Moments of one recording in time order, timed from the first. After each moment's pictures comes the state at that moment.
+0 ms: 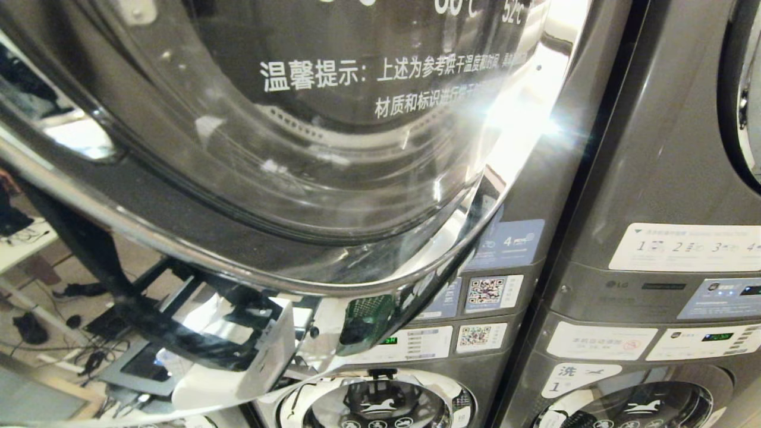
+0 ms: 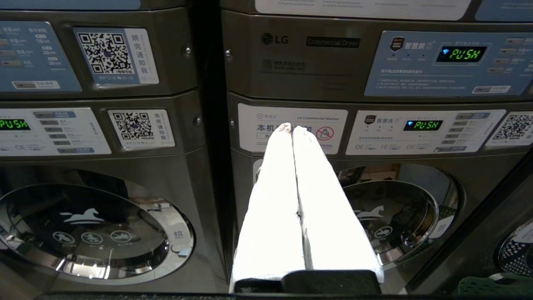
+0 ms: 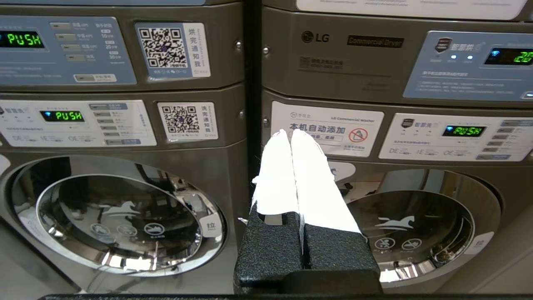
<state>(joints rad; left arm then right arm) 0.00 0.00 0.00 0.00 0.00 -0.01 0.01 0.00 0.00 0.00 0.00 -0.01</state>
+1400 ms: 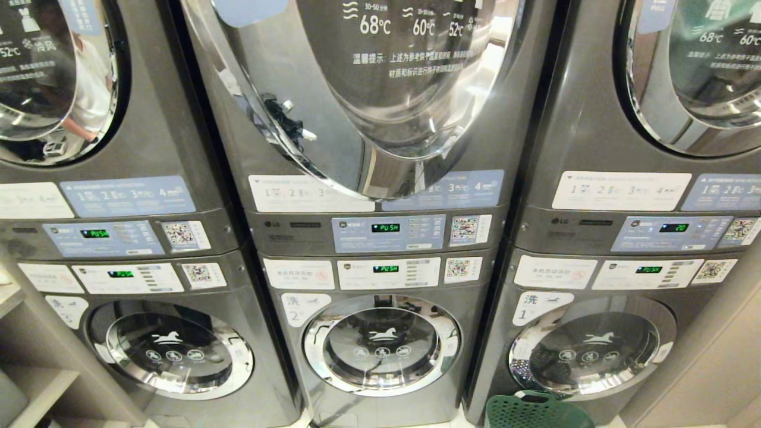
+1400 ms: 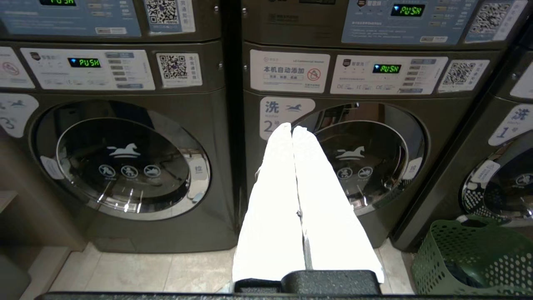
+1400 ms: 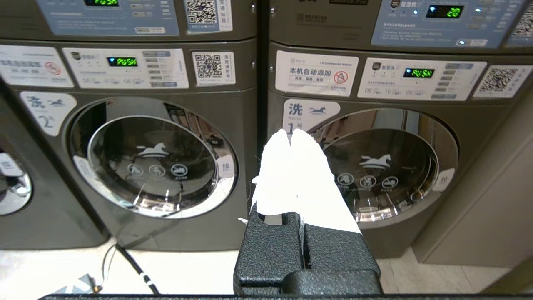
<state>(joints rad) 0.00 0.00 0.00 0.00 0.00 -0.01 0.01 0.00 0.00 0.00 0.00 -0.01</state>
